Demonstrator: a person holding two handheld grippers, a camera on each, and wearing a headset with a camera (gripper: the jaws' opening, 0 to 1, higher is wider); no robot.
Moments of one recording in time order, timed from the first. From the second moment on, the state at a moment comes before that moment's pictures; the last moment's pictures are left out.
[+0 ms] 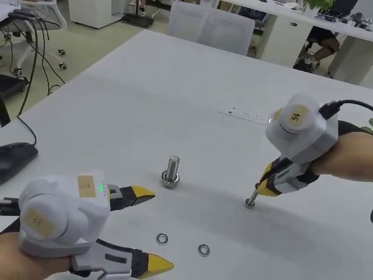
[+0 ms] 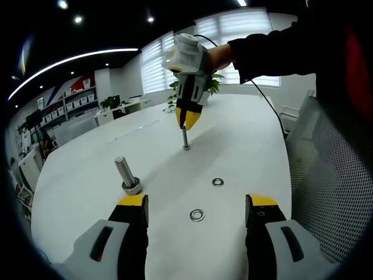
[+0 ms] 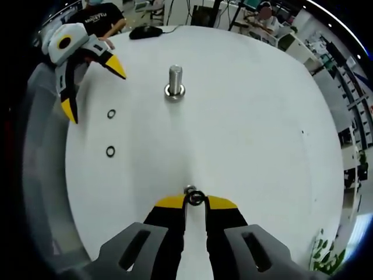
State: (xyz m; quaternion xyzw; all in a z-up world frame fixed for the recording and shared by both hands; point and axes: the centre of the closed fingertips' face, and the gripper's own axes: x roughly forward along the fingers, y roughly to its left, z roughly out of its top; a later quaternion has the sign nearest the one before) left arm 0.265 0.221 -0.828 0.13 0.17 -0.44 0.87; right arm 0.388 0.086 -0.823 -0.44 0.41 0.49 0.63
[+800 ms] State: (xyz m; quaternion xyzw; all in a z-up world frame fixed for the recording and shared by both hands) left arm 0.265 0.223 -0.831 0.13 0.18 -0.43 0.87; right arm 0.388 0.086 -0.855 -0.43 0.43 0.50 0.62
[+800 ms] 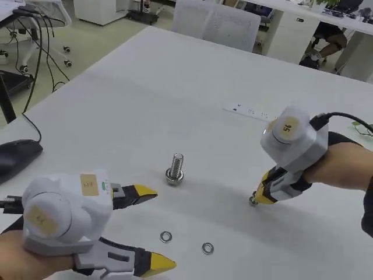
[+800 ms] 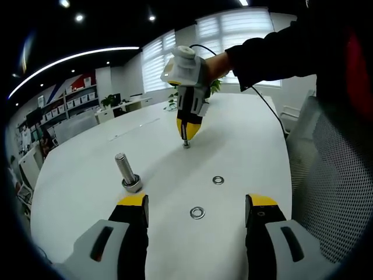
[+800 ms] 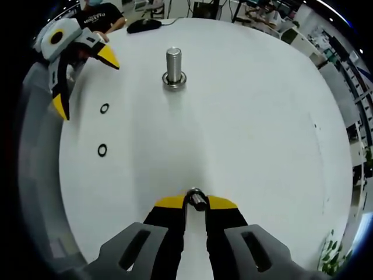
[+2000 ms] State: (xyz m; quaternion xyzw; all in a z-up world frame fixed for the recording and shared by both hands) left arm 0.266 0.223 -0.834 0.13 0.18 -0.43 0.87; right arm 0.391 0.082 -0.860 -0.43 0.43 0.49 0.62
